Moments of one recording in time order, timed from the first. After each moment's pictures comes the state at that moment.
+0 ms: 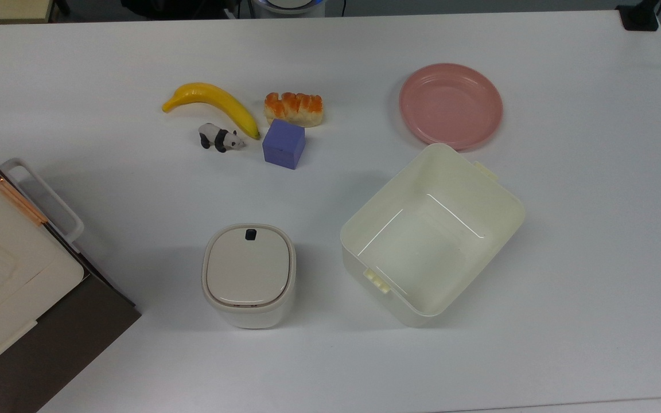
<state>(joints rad) 0.02 0.05 -0.15 -1.48 0.02 1.50 -0.09</state>
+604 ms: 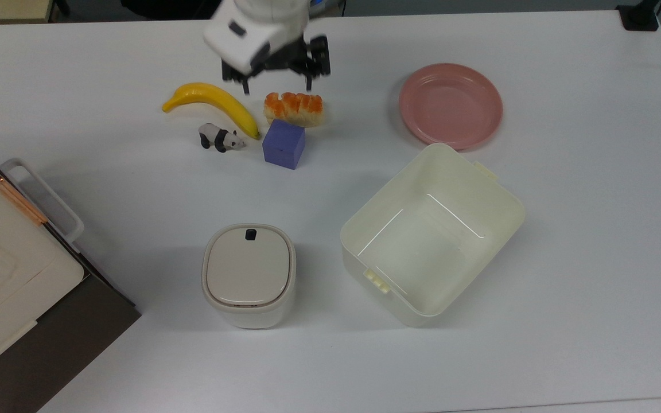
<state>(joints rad) 0.02 0.15 0.04 -1.69 -0.06 1.71 -0.05</state>
